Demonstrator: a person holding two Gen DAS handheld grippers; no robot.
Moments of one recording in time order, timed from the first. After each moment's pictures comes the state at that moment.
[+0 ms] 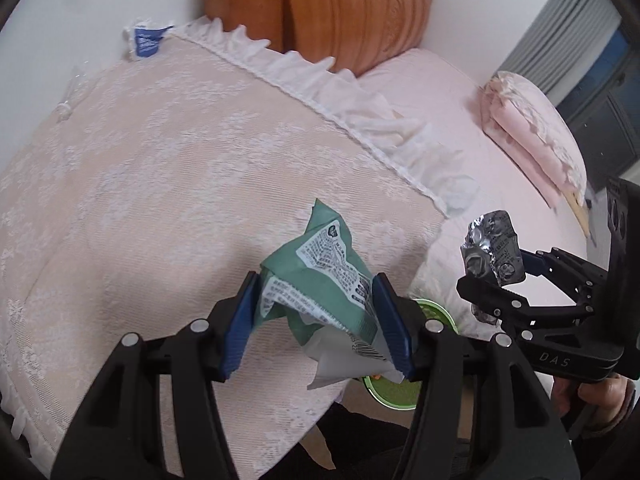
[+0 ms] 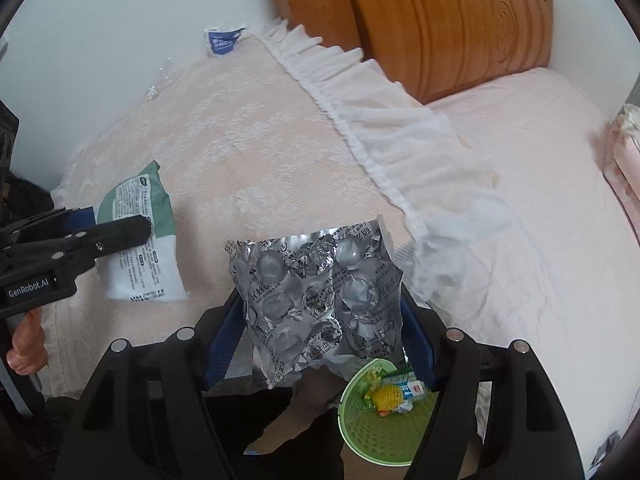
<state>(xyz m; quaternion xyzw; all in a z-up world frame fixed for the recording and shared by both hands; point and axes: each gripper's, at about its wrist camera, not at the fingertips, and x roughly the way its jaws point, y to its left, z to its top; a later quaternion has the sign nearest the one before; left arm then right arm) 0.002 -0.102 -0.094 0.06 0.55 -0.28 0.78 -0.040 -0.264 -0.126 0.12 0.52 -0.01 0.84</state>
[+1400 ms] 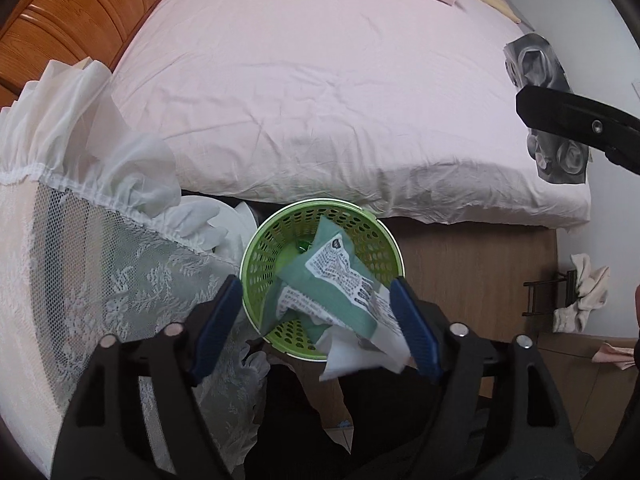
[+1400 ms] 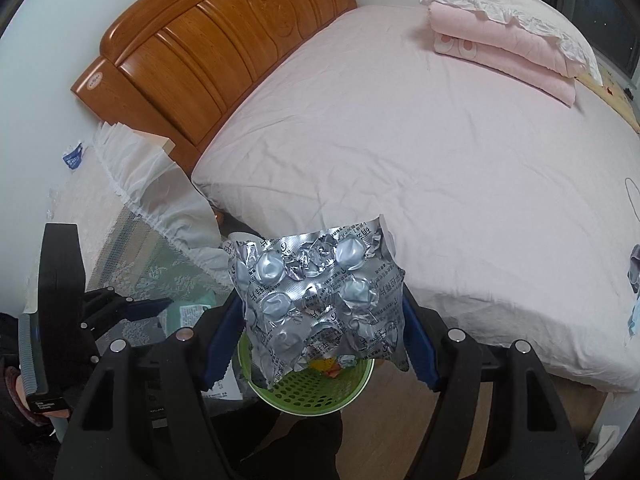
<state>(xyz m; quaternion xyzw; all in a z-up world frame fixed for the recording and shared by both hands) -0.177 -0.345 -0.189 0.32 0.56 -0.45 0.62 -0.287 -0.458 -0.173 0.28 0.47 -0.22 0.80</state>
